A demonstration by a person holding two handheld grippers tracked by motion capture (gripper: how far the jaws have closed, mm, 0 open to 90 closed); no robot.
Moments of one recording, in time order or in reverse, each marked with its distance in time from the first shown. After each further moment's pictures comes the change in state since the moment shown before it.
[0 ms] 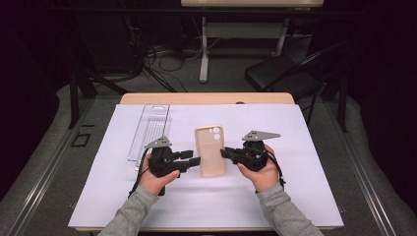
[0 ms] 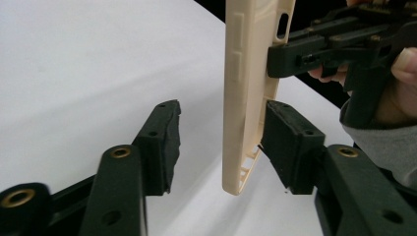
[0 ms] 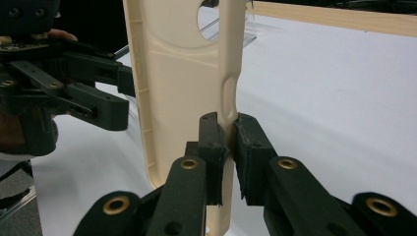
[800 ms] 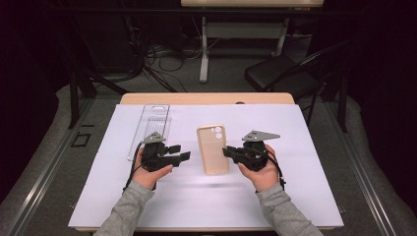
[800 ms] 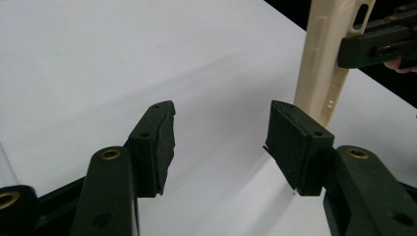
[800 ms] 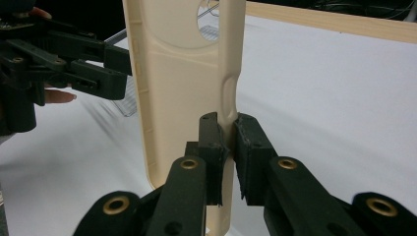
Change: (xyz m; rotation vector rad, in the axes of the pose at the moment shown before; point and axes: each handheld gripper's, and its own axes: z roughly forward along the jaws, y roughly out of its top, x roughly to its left) left arm 0.022 0.004 -0.010 0.070 0.165 0.006; right arm 0.000 -0.002 0.002 0.005 -0.072 -0.022
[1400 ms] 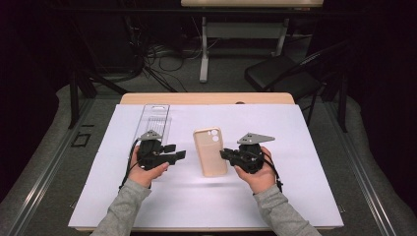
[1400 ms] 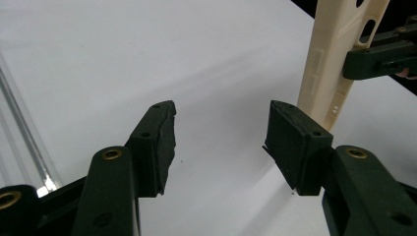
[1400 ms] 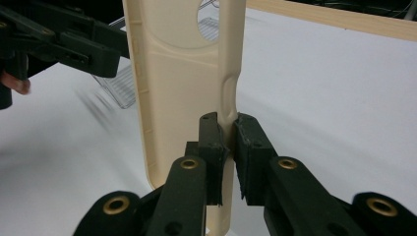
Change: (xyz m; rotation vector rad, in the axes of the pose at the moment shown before) left arm -0.001 0.008 -0.013 0.037 0.069 -0.002; right arm 0.008 -0.004 0.007 0.021 -0.017 -0.035
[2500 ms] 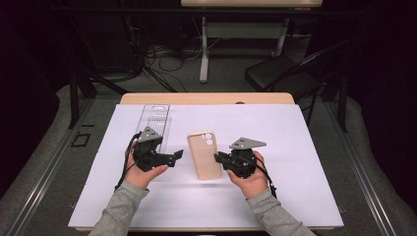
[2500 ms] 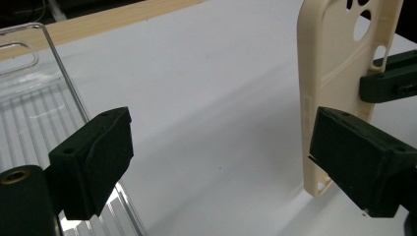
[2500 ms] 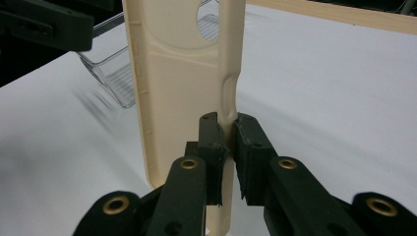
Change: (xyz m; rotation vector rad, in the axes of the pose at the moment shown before) left arm -0.013 0.011 -0.018 -0.034 0.156 0.135; right arm 0.018 -0.006 0.012 -0.004 -0.027 -0.002
